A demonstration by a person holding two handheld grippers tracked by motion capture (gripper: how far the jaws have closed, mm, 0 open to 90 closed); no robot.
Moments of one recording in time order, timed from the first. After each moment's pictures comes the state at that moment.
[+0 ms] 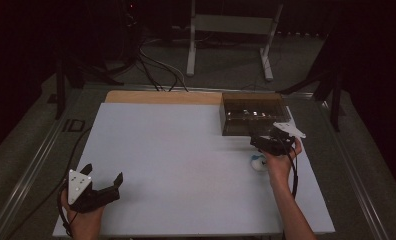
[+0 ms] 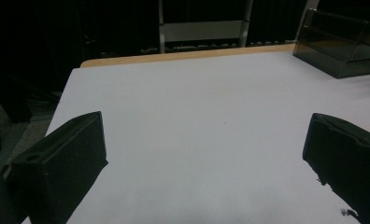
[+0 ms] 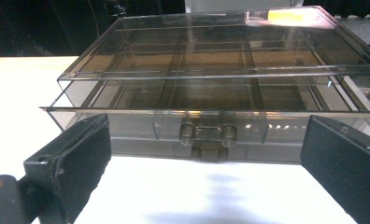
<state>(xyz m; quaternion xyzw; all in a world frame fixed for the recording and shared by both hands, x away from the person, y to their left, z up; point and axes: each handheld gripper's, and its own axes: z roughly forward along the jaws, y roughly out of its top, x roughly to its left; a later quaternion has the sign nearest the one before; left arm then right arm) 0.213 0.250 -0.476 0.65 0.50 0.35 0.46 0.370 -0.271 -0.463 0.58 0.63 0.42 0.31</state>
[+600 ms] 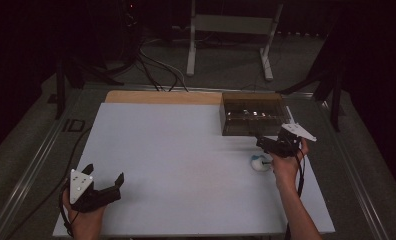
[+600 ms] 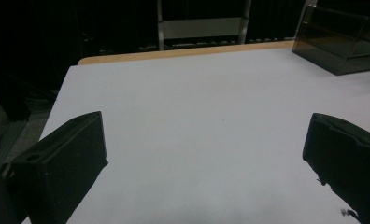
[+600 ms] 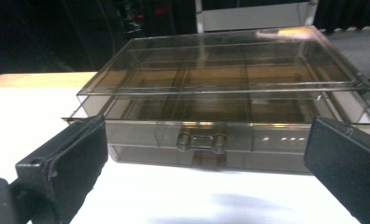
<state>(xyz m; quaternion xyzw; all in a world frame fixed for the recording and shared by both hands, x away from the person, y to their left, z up) 0.214 0.248 -0.477 0.65 0.50 0.34 0.46 0.360 -0.287 -0.454 0.57 0.62 0.46 0.30</state>
